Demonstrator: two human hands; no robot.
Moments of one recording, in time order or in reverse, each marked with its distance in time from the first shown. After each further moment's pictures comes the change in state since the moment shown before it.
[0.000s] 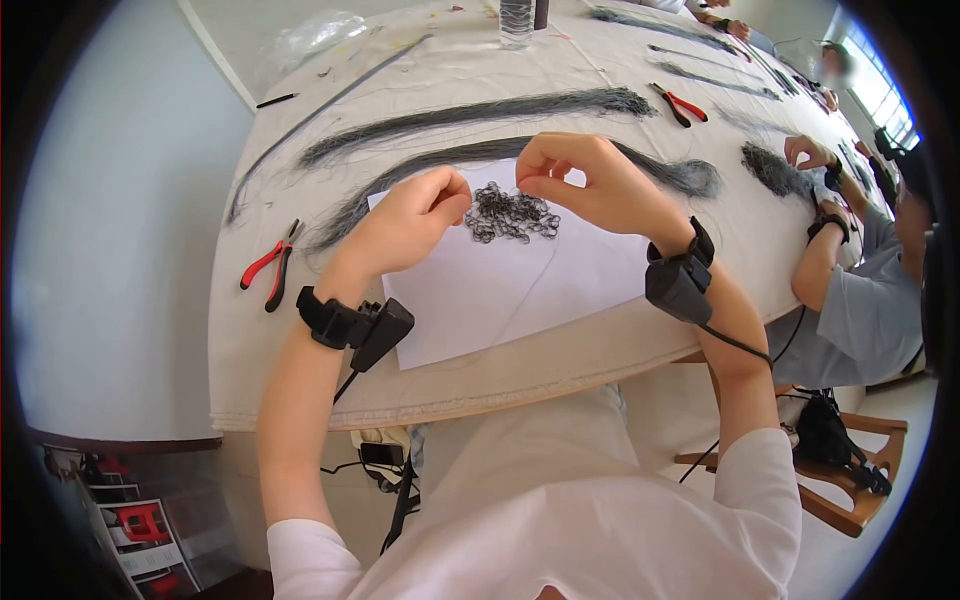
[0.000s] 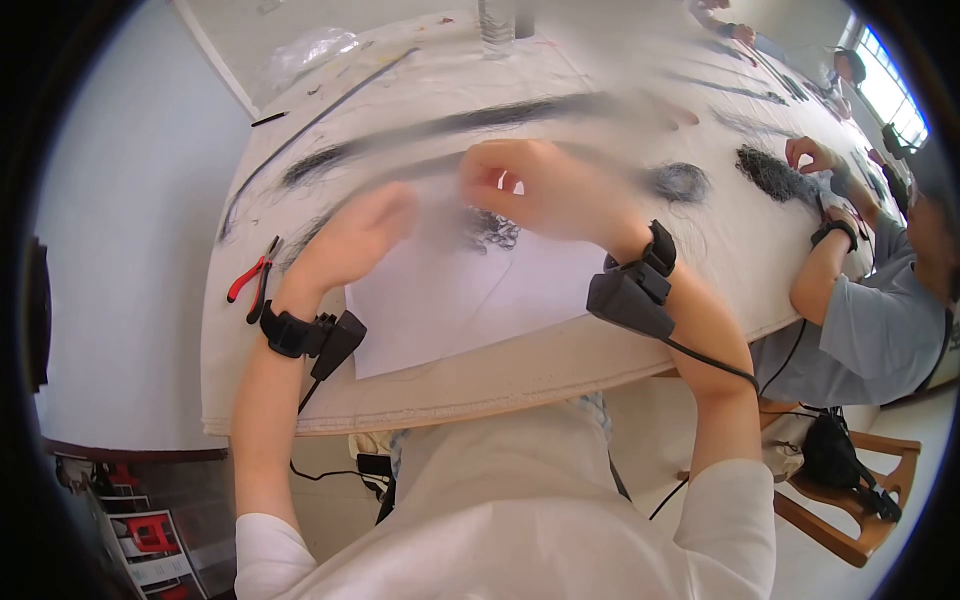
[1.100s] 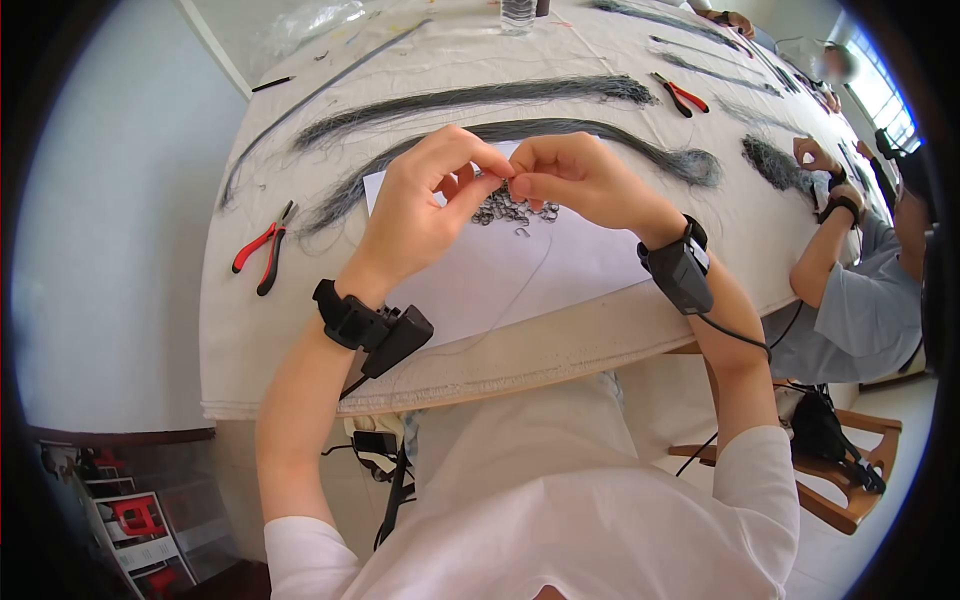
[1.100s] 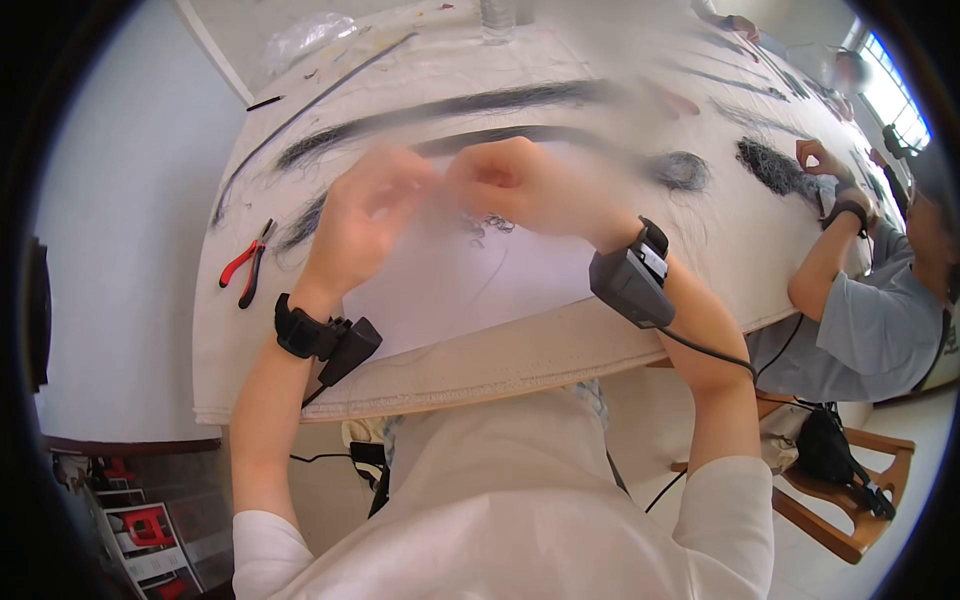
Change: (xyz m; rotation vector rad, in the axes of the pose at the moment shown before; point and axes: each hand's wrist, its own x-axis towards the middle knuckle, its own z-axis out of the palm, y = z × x) left_hand -0.001 0.011 0.021 -0.097 0.327 0.490; right_hand -0.006 0.004 0.016 0.396 -0.125 0.202
